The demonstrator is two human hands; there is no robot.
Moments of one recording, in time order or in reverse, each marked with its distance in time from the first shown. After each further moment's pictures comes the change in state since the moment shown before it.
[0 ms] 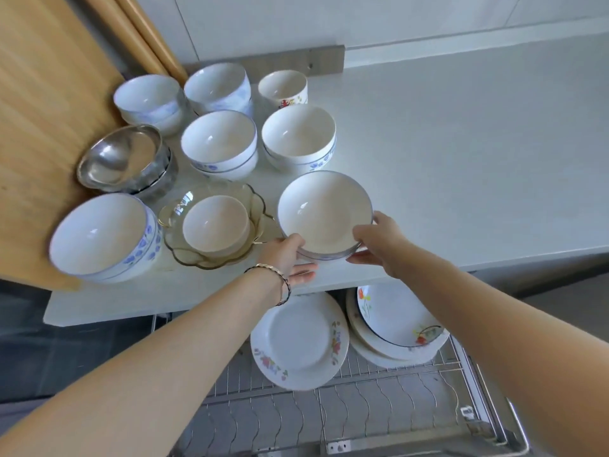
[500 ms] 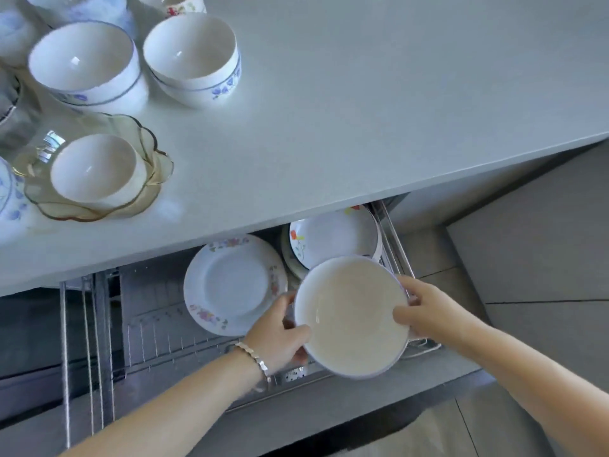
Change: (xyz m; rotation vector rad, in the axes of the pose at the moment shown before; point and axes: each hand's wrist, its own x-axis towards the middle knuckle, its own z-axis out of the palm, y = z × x) left_hand -0.069 -0.154 0.035 0.645 -0.354 -0.064; right_hand -0.118 0.154 -0.134 -0.329 -0.089 0.191
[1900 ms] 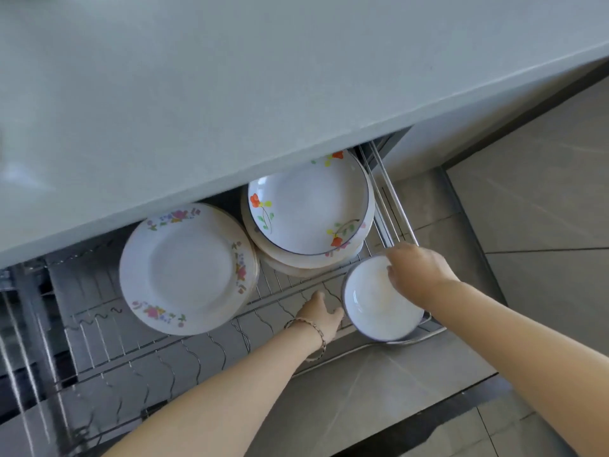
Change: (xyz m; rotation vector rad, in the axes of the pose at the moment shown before) left_hand 0.160 -0.055 0.105 0.444 -0.159 -0.221; right_hand 0.140 0.086 -0.012 -1.121 0.146 0.021
